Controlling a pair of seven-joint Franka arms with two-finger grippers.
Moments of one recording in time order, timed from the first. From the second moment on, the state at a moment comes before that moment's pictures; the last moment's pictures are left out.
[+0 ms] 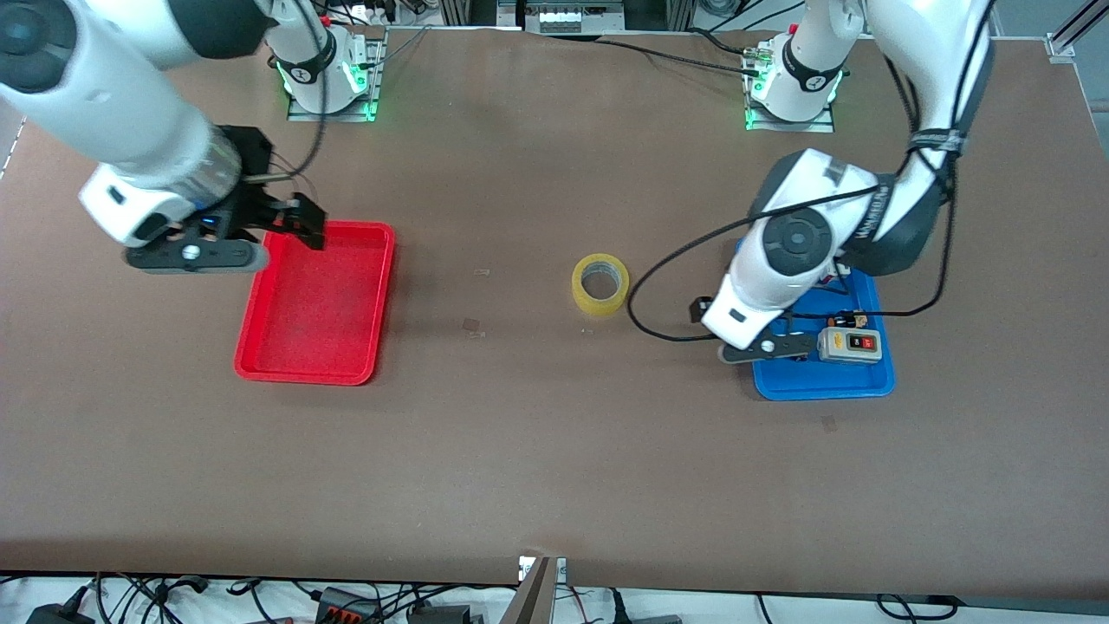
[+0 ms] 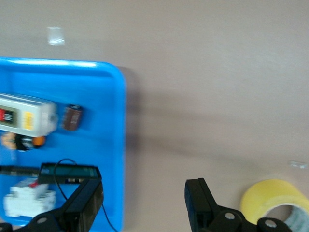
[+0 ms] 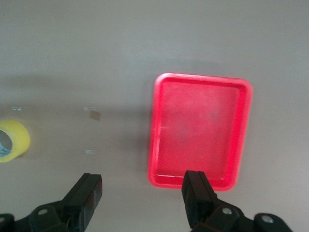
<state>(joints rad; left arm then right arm) -0.07 0.43 -0.33 -1.65 0.20 1.90 -0.59 0.32 0.21 0.06 -1.46 -0.02 1.63 0.35</state>
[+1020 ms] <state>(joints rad) 0.16 0.24 -0.12 -1.44 -0.10 1.54 -0.04 0.74 0.57 0.06 -1.47 -0.02 2.02 0.82</state>
